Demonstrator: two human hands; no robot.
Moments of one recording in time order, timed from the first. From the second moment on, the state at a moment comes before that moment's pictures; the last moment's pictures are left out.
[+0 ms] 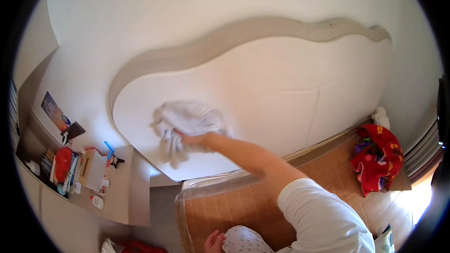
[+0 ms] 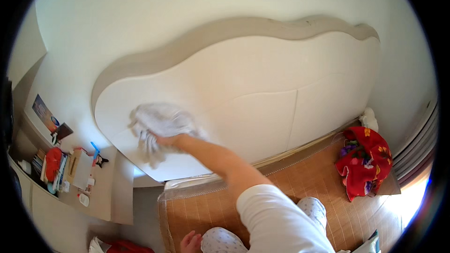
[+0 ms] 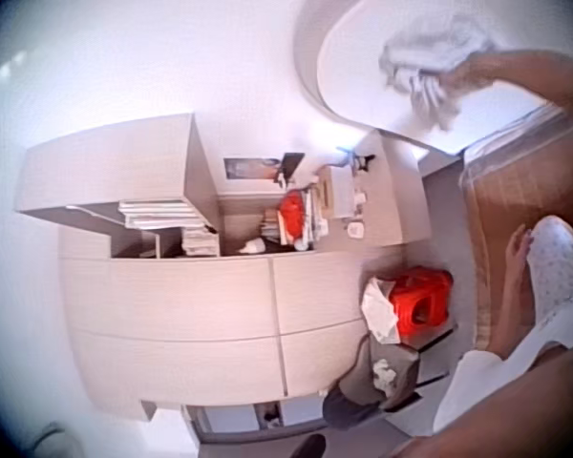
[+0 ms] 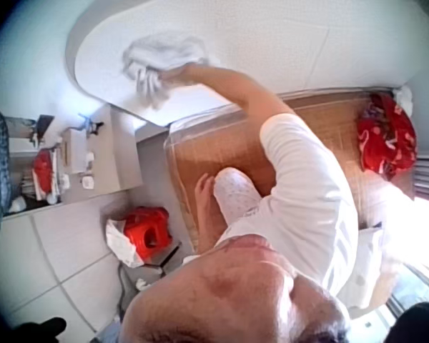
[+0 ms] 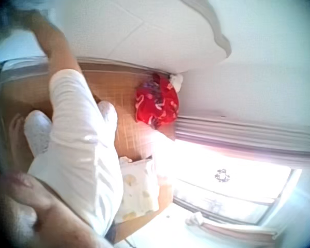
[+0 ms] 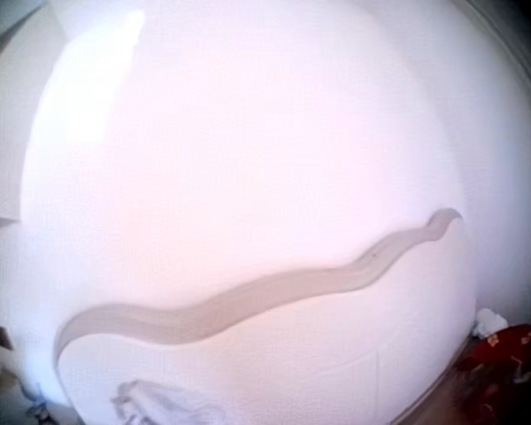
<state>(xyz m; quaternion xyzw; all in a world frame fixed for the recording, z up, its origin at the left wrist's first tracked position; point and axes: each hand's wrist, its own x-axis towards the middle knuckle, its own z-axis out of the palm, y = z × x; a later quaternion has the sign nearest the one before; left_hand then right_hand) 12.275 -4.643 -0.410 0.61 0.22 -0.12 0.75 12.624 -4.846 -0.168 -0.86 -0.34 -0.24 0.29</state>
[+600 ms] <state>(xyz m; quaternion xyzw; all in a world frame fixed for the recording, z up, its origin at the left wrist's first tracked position) 12.377 -4.769 -0.452 0.66 0.03 -0.29 0.70 12.593 -5.209 -0.174 -0.81 -0.06 -0.45 0.37</state>
